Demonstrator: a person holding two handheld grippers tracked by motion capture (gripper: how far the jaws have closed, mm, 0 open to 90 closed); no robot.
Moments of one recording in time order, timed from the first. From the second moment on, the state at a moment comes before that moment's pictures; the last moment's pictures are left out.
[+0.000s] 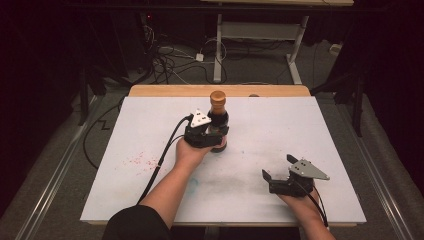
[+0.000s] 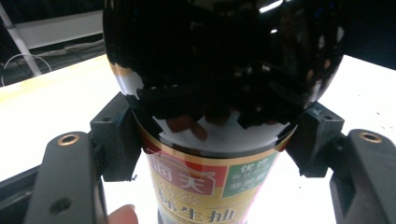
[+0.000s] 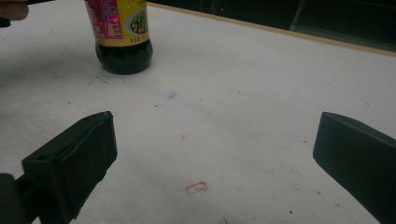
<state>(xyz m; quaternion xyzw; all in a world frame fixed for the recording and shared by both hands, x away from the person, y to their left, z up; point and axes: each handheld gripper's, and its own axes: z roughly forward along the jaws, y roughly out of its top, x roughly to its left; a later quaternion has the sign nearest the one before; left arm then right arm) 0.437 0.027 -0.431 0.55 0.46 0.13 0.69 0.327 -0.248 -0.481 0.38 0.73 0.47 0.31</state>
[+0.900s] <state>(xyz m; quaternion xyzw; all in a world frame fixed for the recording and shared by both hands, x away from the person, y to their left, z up) 0.422 0.057 -0.379 0.54 0.43 0.11 0.71 0.328 -0.248 -0.481 0.39 0.73 0.47 0.31</state>
